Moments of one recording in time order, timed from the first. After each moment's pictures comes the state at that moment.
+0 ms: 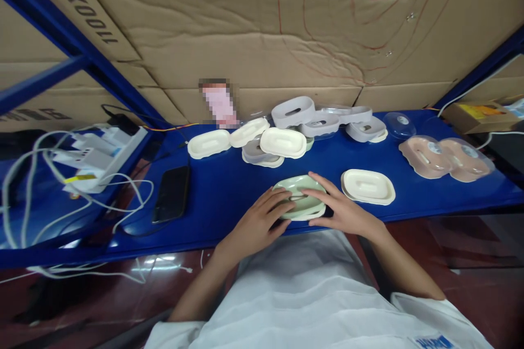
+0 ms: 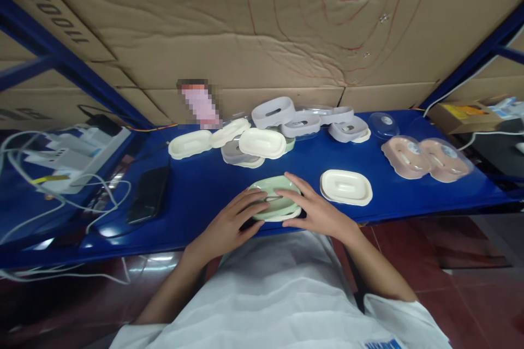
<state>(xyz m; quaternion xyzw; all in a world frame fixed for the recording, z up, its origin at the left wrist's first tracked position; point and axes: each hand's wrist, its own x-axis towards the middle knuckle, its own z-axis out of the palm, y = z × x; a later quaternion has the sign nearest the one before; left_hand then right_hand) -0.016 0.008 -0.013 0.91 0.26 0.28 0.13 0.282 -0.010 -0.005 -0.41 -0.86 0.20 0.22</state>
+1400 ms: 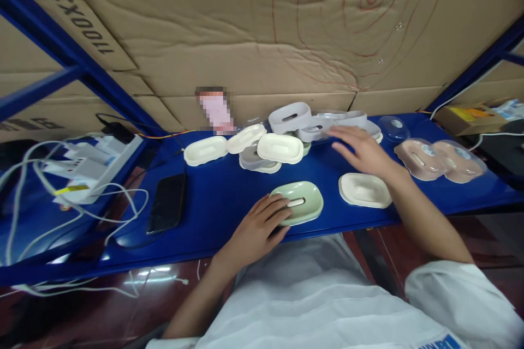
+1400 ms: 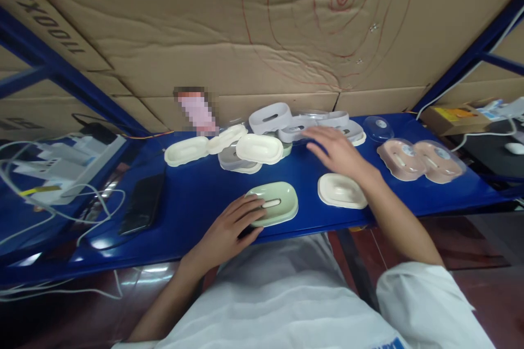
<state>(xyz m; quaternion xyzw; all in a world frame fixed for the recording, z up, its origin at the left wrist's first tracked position) -0.016 0.009 -0.012 0.92 0.26 0.28 0.11 0.346 0.096 0.072 -0.46 -0.85 0.00 0.25</state>
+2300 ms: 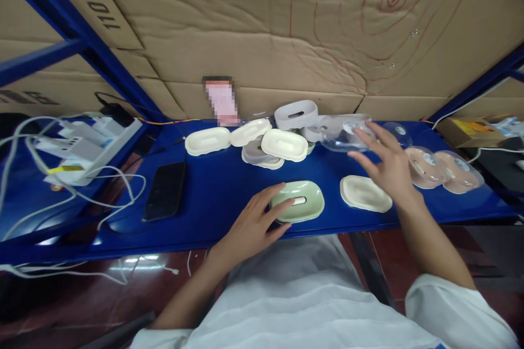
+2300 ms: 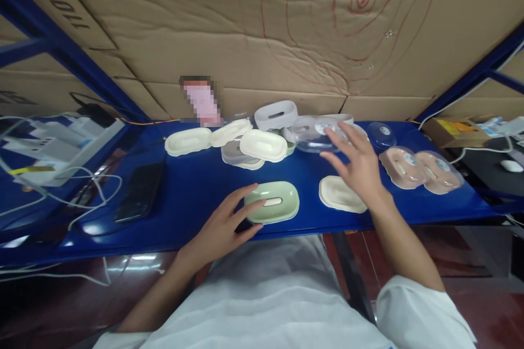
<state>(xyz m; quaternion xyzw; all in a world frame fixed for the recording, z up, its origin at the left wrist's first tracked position) -0.017 0.004 -0.010 0.89 0.31 0.31 0.10 0.345 0.054 0.075 -0.53 -0.77 -0.13 0.33</state>
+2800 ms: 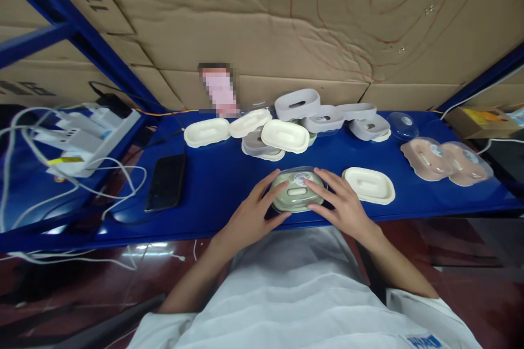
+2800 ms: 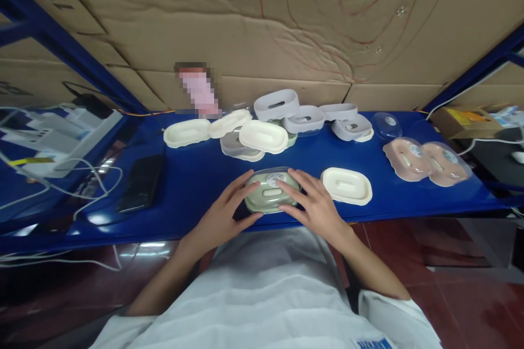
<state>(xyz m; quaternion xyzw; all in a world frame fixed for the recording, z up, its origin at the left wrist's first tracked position) -0.019 0.006 -0.018 0.86 0.35 0.32 0.17 0.270 -0.016 -0.003 -0.45 -0.85 0.02 0.27</state>
